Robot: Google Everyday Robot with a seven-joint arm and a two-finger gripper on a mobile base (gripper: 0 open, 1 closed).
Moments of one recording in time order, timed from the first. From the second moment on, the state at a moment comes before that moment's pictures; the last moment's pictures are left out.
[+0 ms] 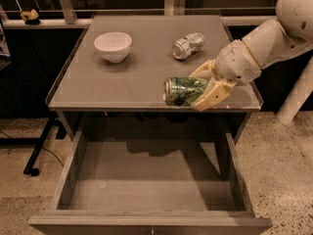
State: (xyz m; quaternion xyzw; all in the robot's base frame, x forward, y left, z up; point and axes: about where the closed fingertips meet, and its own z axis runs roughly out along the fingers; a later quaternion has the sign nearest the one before) arm 0.528 -0.114 0.881 -0.68 0.62 0.26 0.29
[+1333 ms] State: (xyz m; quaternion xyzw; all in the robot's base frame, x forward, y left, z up) arm 0.468 -0.130 0.838 -0.62 0.68 0.24 0.32
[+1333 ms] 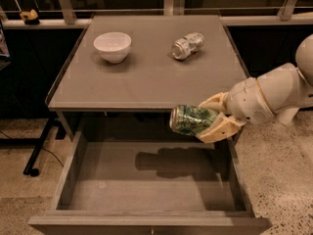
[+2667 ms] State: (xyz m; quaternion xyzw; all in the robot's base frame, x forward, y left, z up) arm 0.471 -0.144 0.772 -0.58 0.72 0.25 0.30
